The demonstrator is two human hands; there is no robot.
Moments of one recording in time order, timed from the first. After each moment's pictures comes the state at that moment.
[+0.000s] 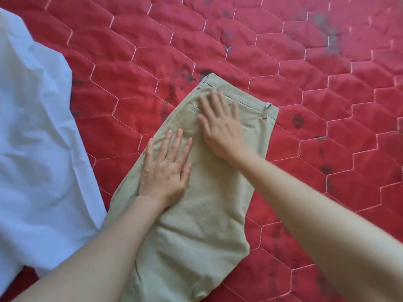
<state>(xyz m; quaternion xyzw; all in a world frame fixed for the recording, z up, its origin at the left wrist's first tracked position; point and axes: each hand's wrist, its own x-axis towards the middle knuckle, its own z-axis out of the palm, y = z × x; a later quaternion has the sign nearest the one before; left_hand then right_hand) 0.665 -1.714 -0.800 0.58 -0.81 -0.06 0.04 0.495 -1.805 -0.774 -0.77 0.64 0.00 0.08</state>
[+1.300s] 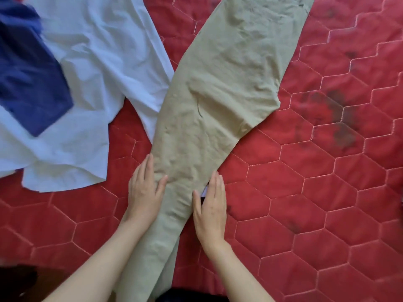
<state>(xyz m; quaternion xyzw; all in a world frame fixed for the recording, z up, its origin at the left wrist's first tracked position) 0.820 -1.341 -0.741 0.73 -0.61 -0.29 0.09 0.669 -1.298 -0.736 -0.54 0.76 -0.14 0.33</state>
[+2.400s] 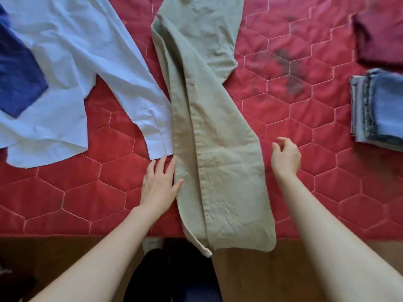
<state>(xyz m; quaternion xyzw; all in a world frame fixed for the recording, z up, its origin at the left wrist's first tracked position) 0.762 -1.249 -0.721 0.63 -0.71 -0.31 -0.08 0.455 -1.267 -0.698 -0.30 0.91 -0.17 0.23</state>
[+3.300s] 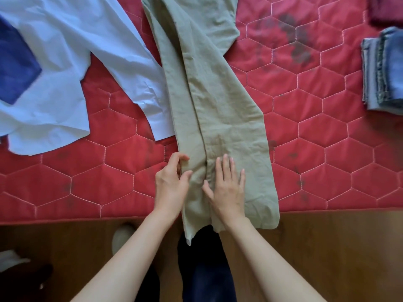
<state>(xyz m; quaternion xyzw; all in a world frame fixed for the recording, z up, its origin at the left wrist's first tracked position) 0.756 -1.206 -0.690 0.66 -0.59 -0.41 0.21 0.626 -1.145 -0.735 -0.61 0.78 0.03 0.13</state>
